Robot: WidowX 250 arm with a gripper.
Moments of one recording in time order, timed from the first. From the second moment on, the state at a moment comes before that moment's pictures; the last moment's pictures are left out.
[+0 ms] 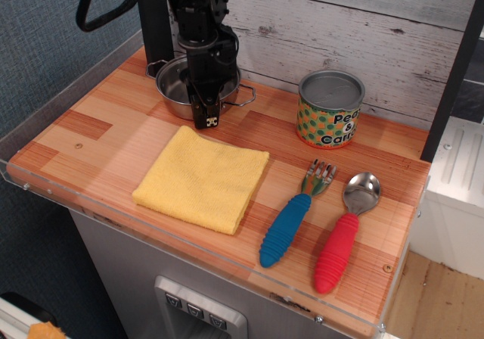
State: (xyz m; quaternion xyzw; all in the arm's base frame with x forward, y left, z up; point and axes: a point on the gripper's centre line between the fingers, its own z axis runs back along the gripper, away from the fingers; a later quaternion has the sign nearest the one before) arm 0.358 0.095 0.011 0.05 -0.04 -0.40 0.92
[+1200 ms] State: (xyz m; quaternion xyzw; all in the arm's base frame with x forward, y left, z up) arm 0.324 0.069 0.070 0.13 -0.04 -0.37 0.92
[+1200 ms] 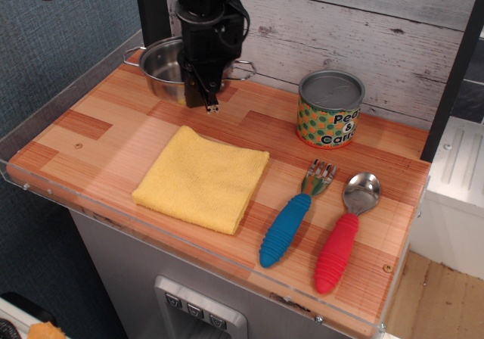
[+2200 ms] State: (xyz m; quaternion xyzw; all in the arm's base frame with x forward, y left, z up) arm 0.266 0.017 0.047 0.13 -0.02 -0.40 0.91
